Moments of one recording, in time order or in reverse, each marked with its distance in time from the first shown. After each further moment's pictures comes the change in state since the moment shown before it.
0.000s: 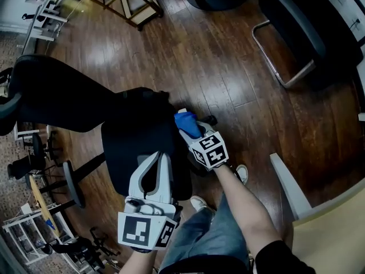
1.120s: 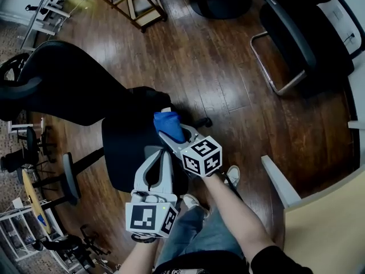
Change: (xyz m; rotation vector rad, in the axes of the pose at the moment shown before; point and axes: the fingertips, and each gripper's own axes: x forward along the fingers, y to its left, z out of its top) left arm -0.025 0.014 -0.008 -0.045 0.026 0.049; right arm -0.040 0.112 0.100 0.120 -0.199 0.205
